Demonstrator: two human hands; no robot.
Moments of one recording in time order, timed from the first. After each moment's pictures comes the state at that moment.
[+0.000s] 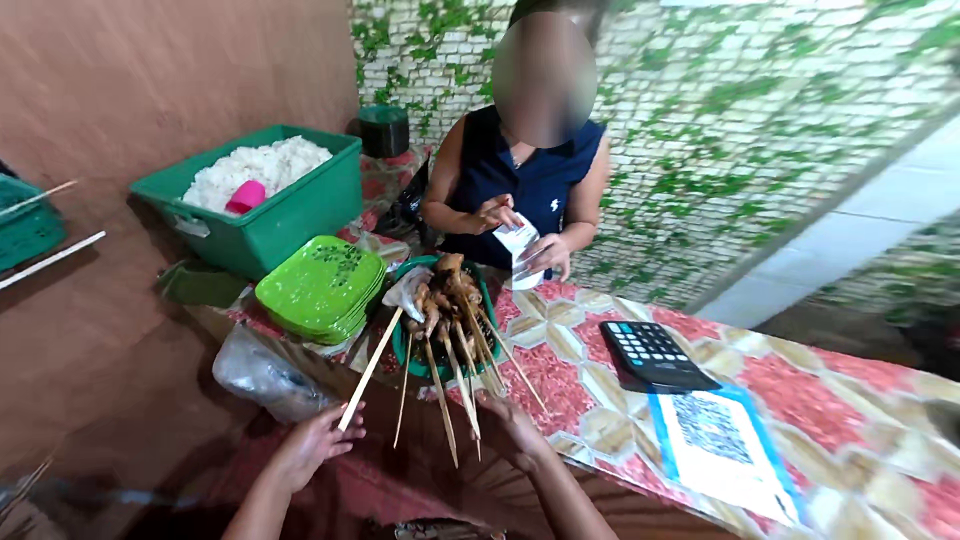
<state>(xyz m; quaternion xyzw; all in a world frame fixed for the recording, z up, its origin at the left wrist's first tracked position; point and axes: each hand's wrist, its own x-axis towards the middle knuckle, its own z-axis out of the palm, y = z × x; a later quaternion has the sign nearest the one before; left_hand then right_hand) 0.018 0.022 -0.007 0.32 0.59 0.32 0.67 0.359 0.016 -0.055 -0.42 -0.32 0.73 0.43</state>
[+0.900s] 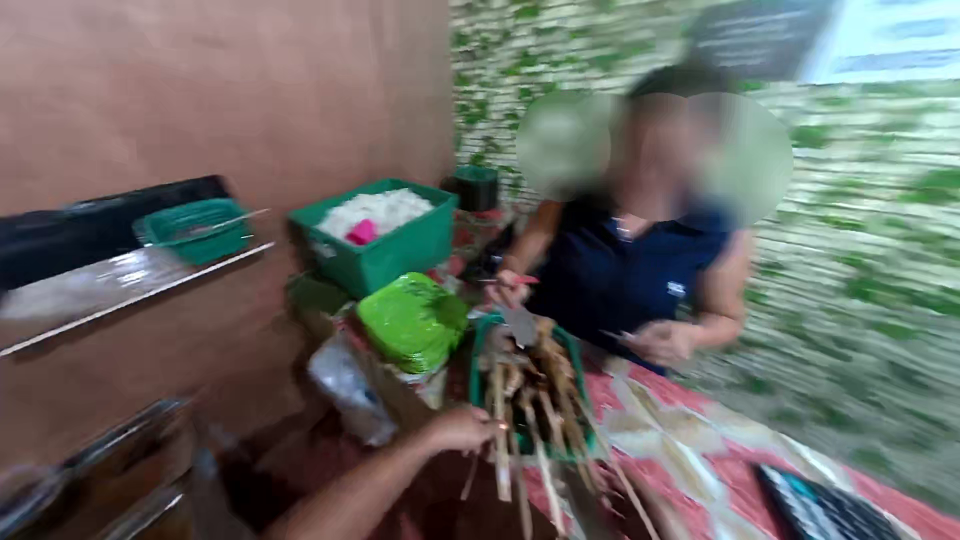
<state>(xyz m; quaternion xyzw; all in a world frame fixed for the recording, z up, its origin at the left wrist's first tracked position) 0.108 0.087 0.051 0.64 0.59 0.06 0.48 0.409 0.056 -0.042 -0.55 -0.30 0.64 0.44</state>
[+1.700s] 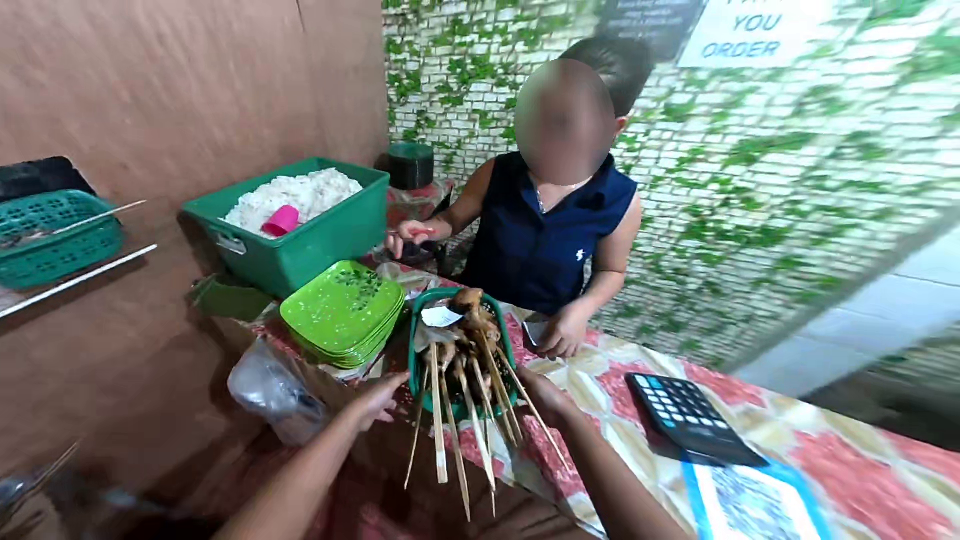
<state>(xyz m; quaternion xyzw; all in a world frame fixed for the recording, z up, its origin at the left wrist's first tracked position) 0.076 0.129 -0.020 0.41 0.64 0.21 0.62 0.406 0.144 -0.030 -0.61 -0.36 0.64 0.31</state>
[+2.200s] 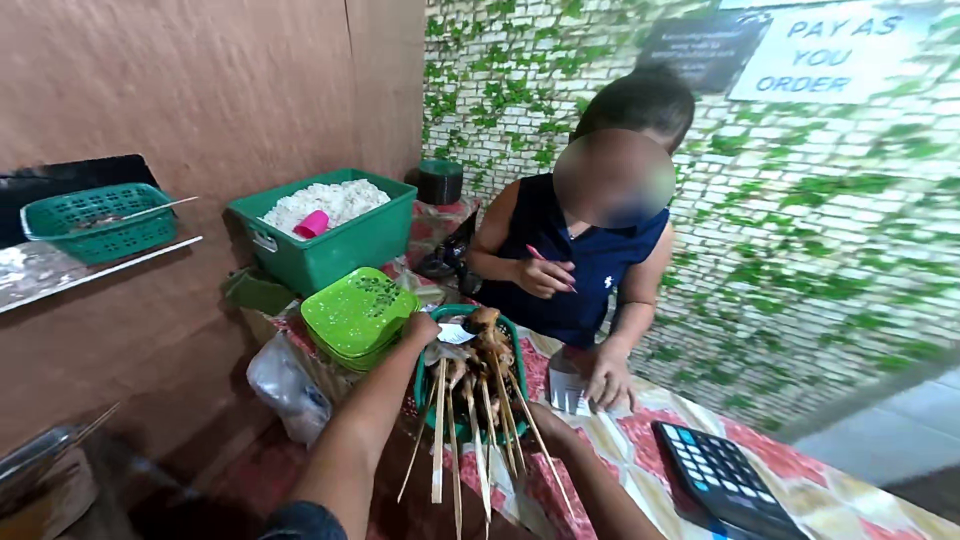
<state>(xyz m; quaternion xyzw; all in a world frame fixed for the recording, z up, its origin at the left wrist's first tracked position) 0.126 0.270 0.026 0.56 0.75 0.13 0.32 0.388 0.159 -0.030 -0.64 -0.38 0.65 0.17</state>
